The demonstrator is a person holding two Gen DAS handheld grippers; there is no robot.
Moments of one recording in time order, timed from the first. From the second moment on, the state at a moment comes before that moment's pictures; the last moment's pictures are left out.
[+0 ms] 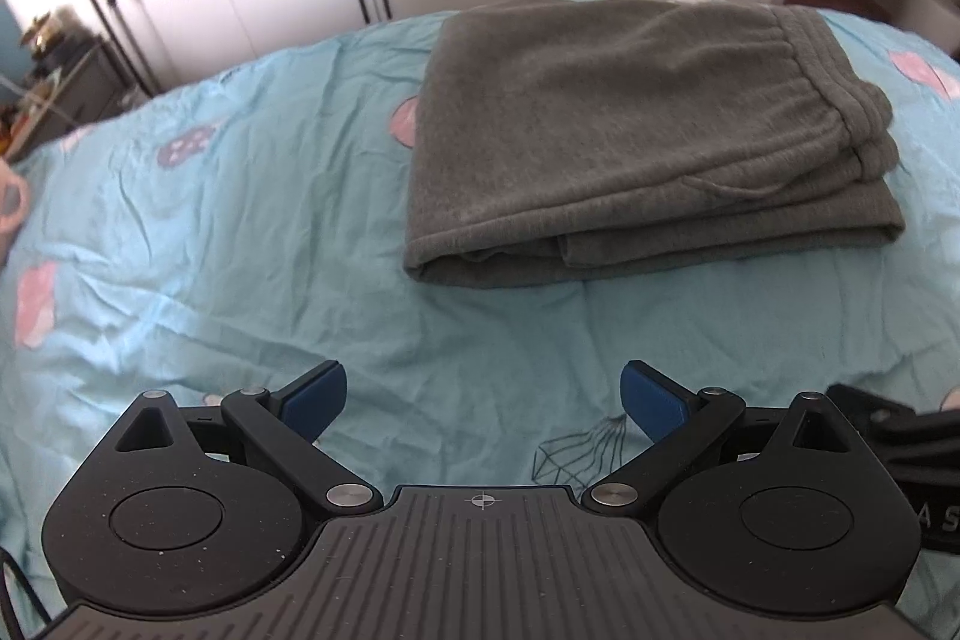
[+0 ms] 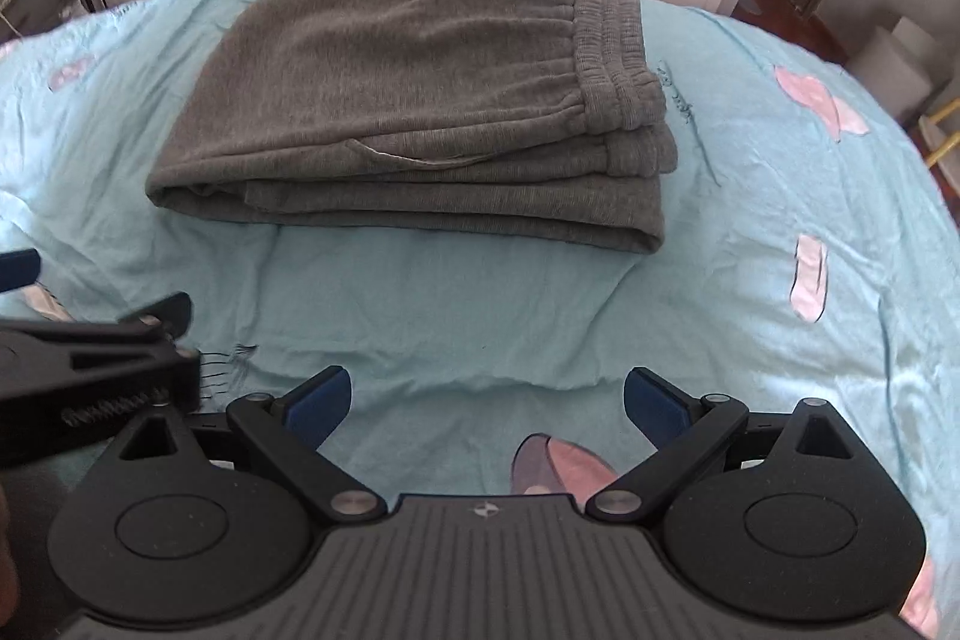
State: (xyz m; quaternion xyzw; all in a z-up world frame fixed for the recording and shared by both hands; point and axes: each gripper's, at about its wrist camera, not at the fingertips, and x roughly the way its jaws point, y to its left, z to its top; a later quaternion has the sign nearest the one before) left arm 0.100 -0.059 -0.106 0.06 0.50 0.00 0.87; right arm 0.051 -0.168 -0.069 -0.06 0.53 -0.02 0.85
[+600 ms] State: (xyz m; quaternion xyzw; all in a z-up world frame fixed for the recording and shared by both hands) left arm 0.117 -0.045 -0.117 0.00 0.50 0.00 0.86; right arm 0.074 -0.169 -0.075 -0.06 0.52 -0.05 0.85
